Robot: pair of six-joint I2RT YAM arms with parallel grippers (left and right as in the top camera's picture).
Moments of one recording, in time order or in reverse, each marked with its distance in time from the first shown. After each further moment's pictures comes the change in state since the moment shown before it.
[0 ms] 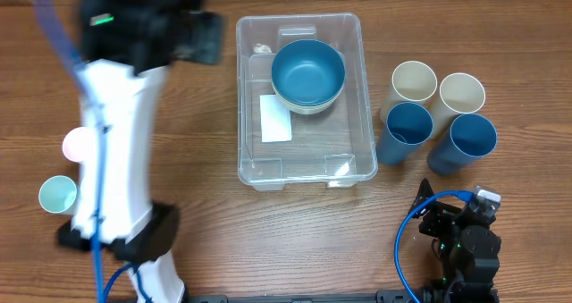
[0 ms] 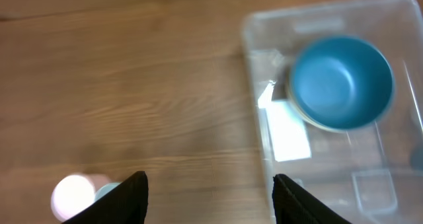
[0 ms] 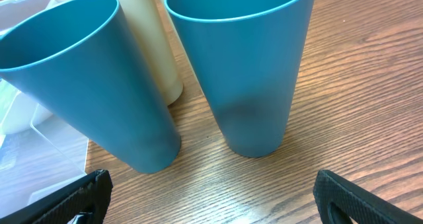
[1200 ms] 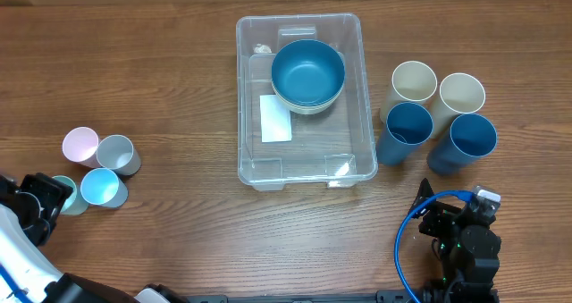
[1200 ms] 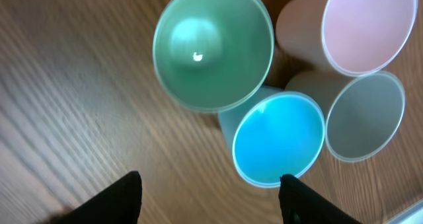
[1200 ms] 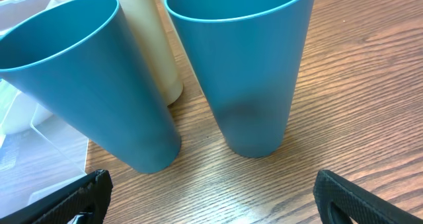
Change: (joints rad) left arm 1.130 -0.516 -1.496 0.587 0.314 -0.154; right arm 0.000 0.000 0.000 0.000 0.000 0.000
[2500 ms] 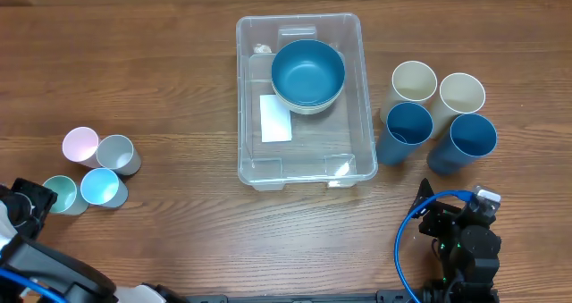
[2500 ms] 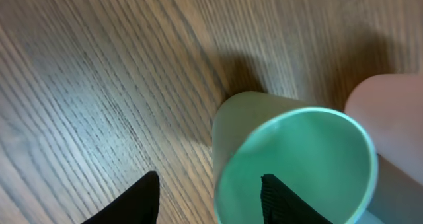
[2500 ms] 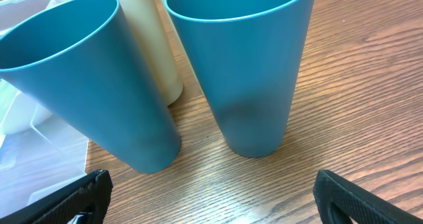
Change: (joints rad) left arm 0.040 0.217 -0.009 0.214 -0.116 -0.007; right arm 0.000 0.000 0.000 0.000 0.000 0.000
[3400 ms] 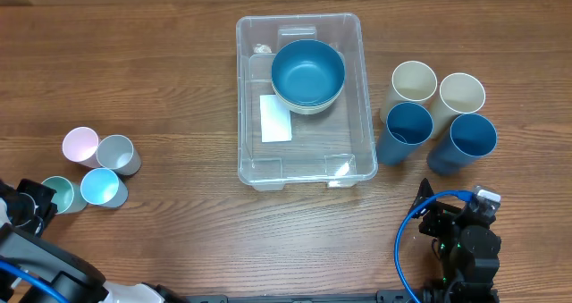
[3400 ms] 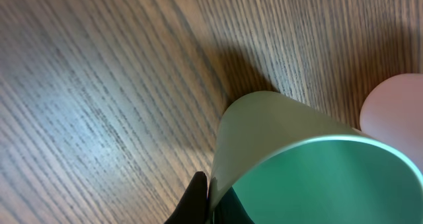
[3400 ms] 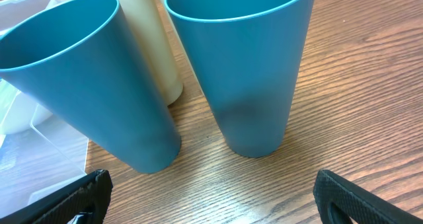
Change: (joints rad) left arm 0.003 0.066 0.000 0.021 0.023 0.003; right arm 0.000 0.000 0.000 0.000 0.000 0.000
